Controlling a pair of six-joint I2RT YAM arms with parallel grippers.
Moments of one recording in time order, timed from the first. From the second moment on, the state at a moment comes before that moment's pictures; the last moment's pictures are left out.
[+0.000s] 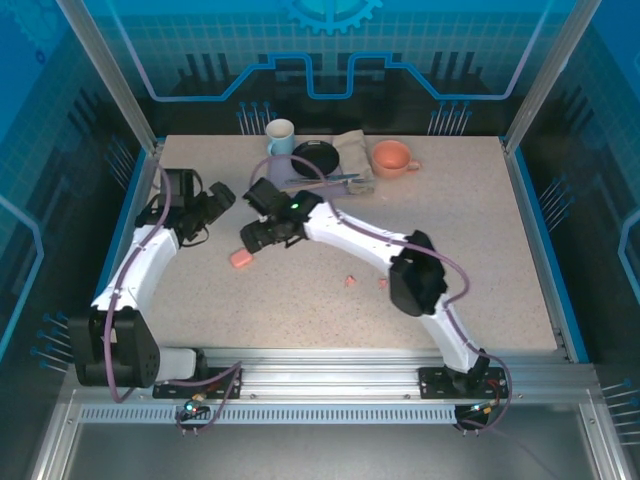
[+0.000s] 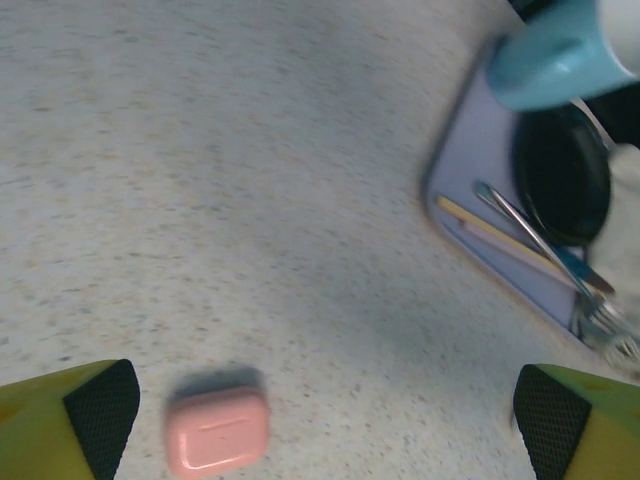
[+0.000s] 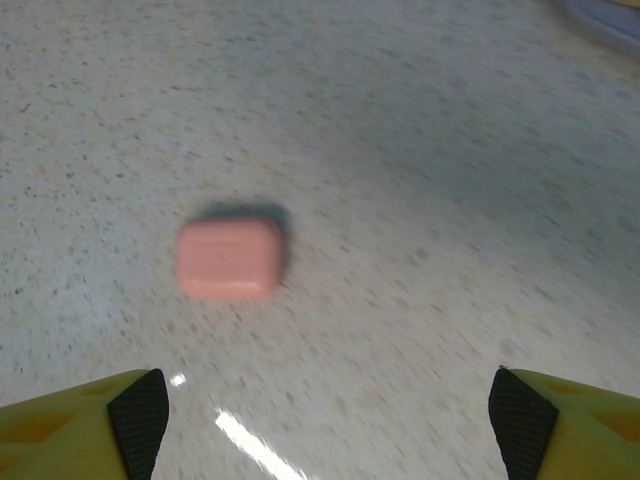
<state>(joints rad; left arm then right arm) 0.07 1.32 1.03 -0.55 0.07 -0.75 0.96 2.29 2.16 -0.87 0.10 0.37</state>
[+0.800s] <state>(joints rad) 0.22 1.23 0.89 -0.54 0.08 -0.88 1.02 2.73 2.58 -0.95 0.13 0.32</state>
